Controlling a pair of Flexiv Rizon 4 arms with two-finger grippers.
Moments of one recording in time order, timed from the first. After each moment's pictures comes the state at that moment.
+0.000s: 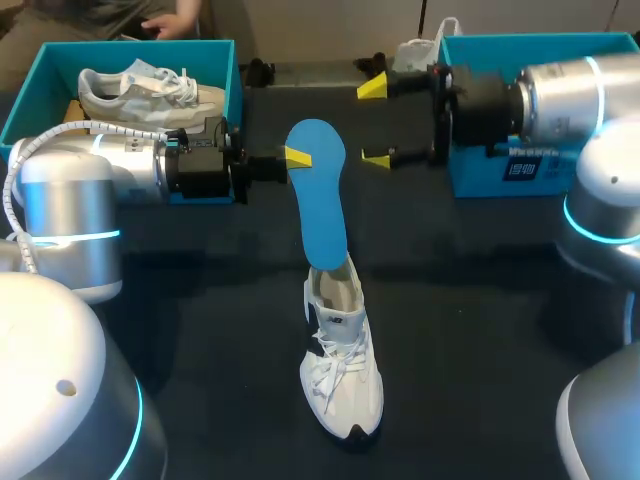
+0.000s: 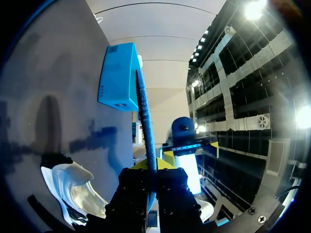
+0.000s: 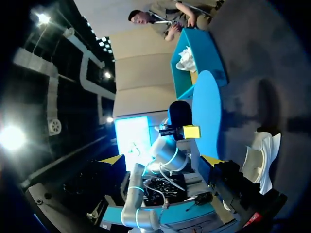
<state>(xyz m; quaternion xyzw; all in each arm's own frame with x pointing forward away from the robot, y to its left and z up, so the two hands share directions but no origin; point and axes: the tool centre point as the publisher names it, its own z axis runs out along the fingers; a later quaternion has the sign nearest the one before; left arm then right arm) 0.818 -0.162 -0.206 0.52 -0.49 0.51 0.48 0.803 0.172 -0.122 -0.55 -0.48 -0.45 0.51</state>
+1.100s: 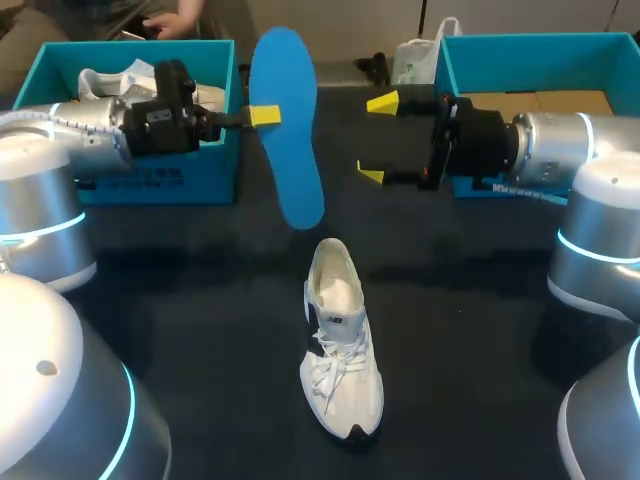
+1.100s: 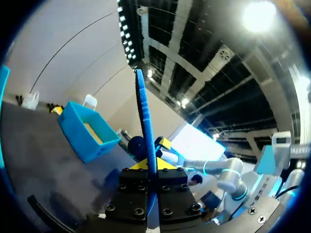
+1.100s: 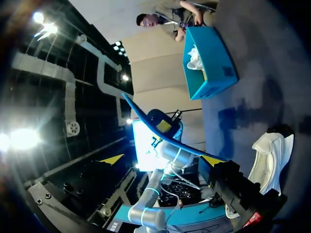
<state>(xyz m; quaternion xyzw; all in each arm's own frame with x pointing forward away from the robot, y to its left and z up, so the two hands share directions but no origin) 0.828 -0.122 -0.133 0.26 -0.61 0.70 0.26 0.802 0.170 -0.137 -0.51 -0.43 -0.50 0.55</state>
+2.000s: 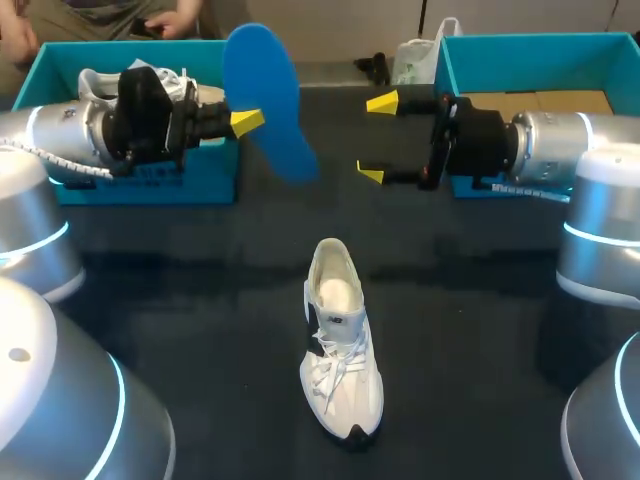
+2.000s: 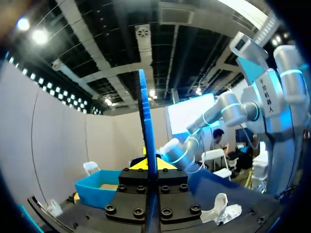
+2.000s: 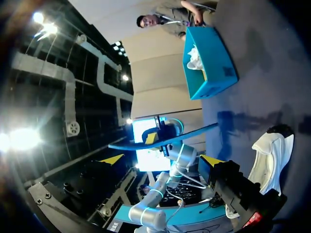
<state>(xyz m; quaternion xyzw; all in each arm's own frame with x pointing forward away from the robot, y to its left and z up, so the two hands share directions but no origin) 0.805 -0.105 -0.109 -0.06 -0.63 0.77 -0.04 0.803 0.170 -0.137 -0.51 -0.43 -0.50 0.55</state>
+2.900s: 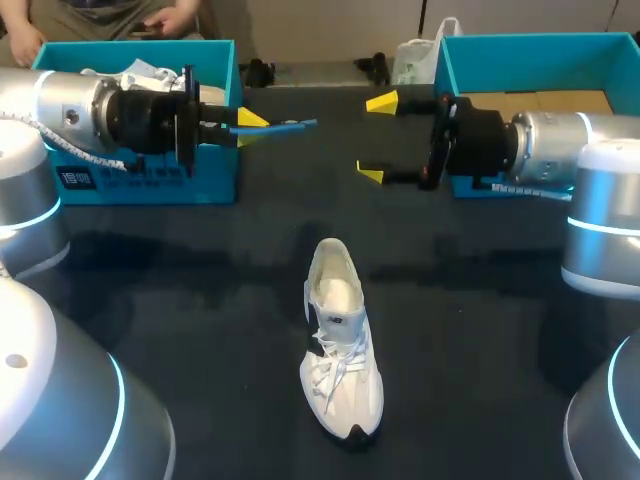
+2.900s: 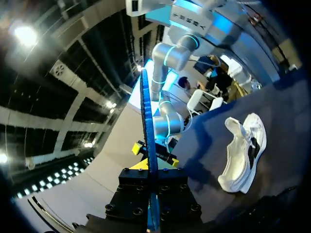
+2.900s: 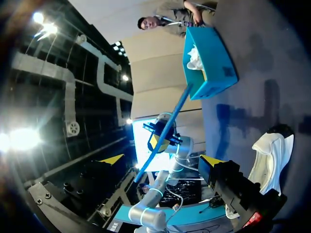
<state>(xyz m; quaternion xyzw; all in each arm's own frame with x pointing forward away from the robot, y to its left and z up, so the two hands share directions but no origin) 0.809 -0.110 -0.126 -0.40 -0.58 0.65 -0.29 0.803 0.171 -0.137 -0.51 -0.43 -0.50 0.55</state>
